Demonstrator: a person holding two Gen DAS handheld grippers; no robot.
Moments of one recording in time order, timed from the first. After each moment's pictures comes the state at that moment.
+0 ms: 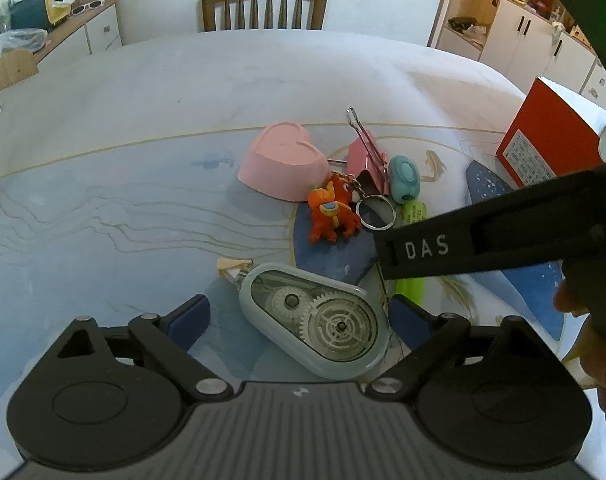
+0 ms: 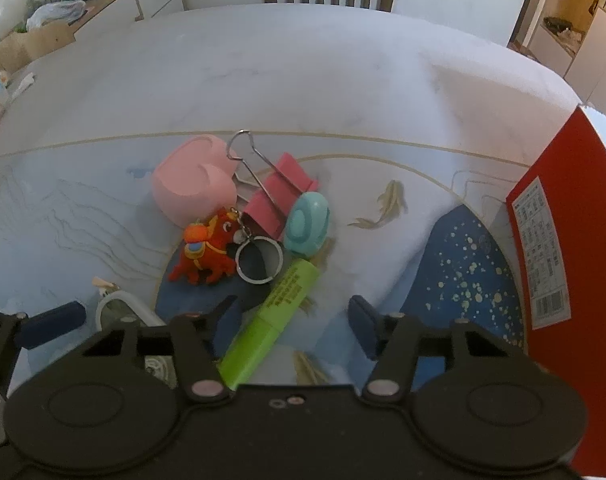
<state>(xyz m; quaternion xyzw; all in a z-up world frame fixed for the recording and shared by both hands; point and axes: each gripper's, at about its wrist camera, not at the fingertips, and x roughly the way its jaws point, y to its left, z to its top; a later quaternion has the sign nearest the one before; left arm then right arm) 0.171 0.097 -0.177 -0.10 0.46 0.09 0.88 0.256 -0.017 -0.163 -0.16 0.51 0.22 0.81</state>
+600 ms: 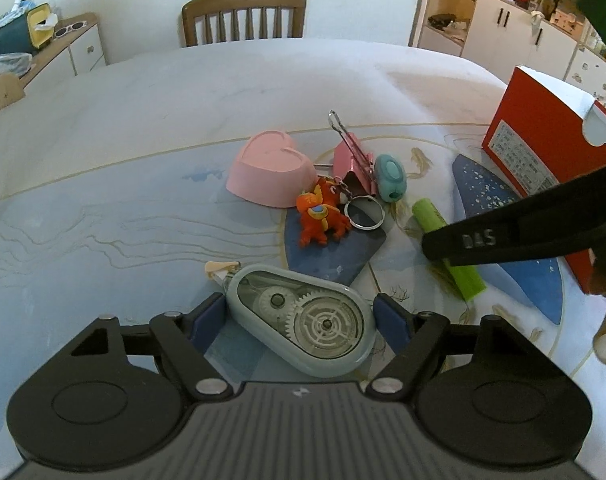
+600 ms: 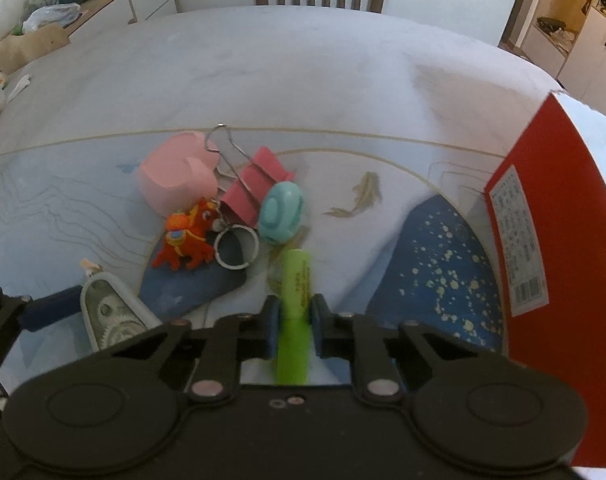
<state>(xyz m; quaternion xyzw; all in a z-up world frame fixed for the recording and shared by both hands) 0.167 0.094 -0.177 -0.07 0.44 0.06 0.89 0.252 -0.040 -0.157 -0.15 0.51 0.22 0.82</state>
